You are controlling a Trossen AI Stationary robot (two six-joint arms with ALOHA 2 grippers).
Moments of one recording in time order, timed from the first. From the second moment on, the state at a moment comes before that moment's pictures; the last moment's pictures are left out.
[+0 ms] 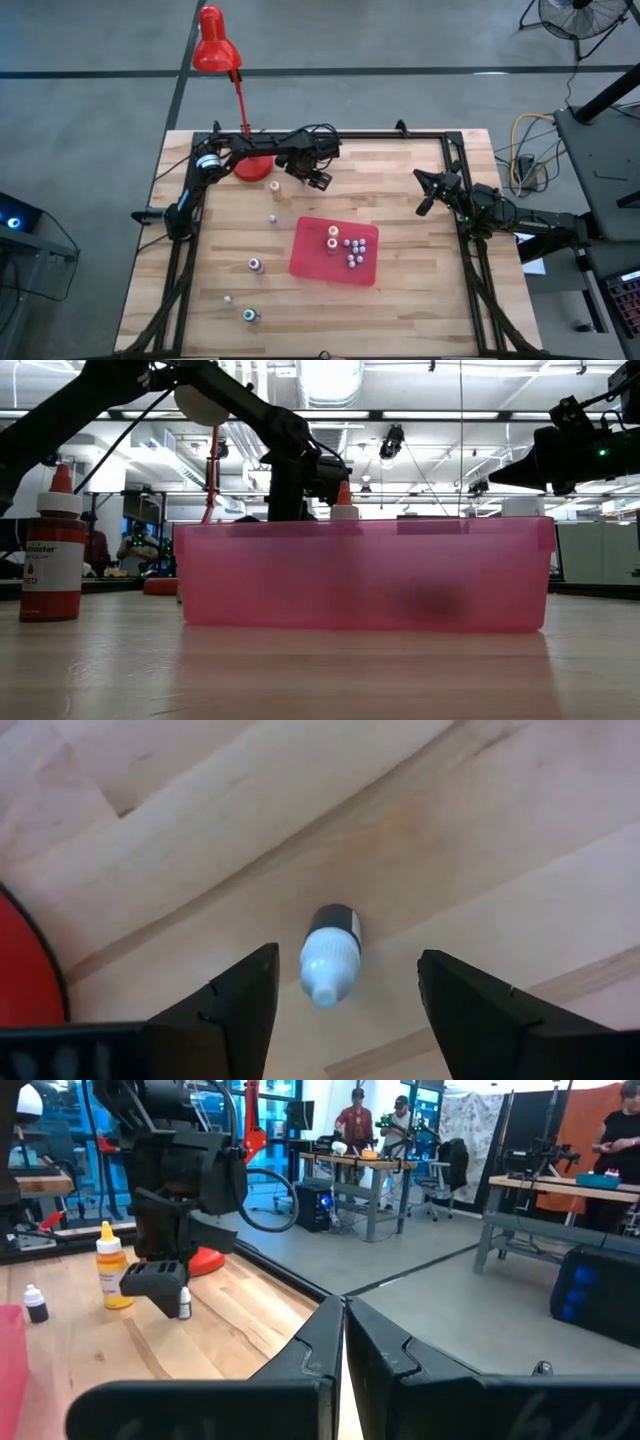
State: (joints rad) left arm 0.42 2.16 1.74 -1.08 -0.10 -0.64; right arm -0.18 0.07 0.01 0.07 0.52 -0.03
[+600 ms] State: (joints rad) left arm 0.42 2.16 1.73 -1.06 -0.14 -0.66; right arm -0.18 0.07 0.01 0.07 0.52 -0.03
